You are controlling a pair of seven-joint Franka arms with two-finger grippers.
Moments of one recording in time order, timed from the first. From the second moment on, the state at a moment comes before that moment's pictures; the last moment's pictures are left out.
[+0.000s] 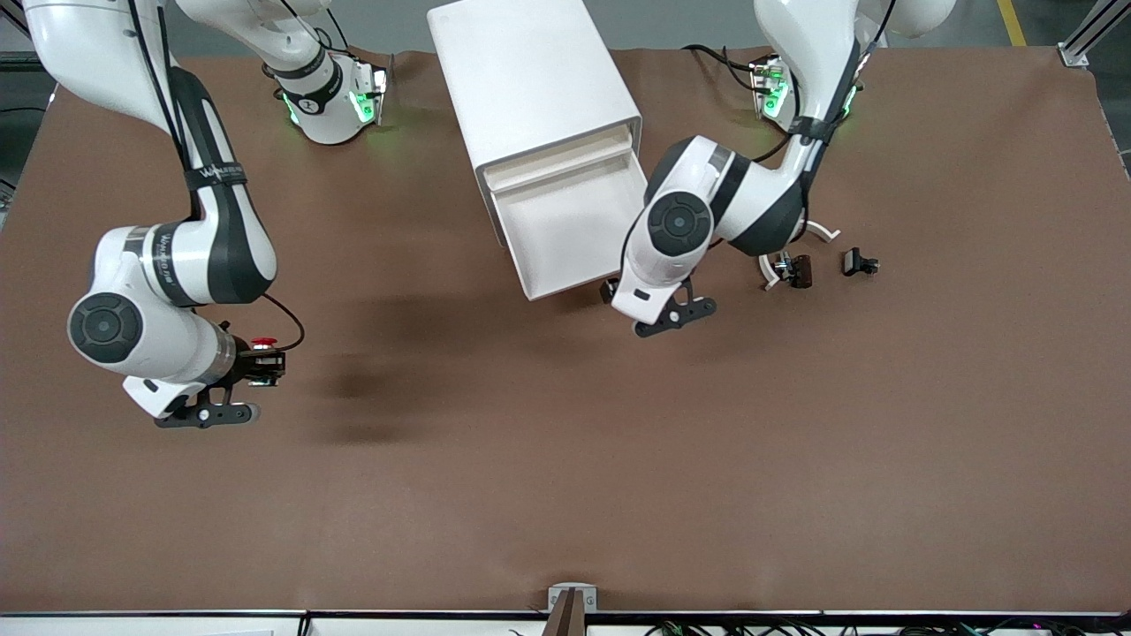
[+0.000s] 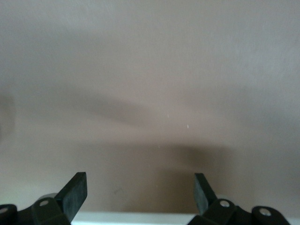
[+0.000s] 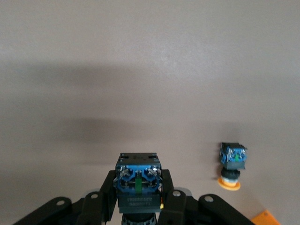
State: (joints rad) left arm -0.84 0.47 0.19 -1.71 -0.25 2.01 -0.86; right arm 0.14 0.44 -0.08 -1.72 -0.06 2.06 0.00
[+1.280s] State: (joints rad) left arm -0.84 0.47 -0.15 -1.74 -0.28 2.01 -1.17; right arm 0.01 0.48 -0.07 -2.04 -0.06 2.49 -0.06
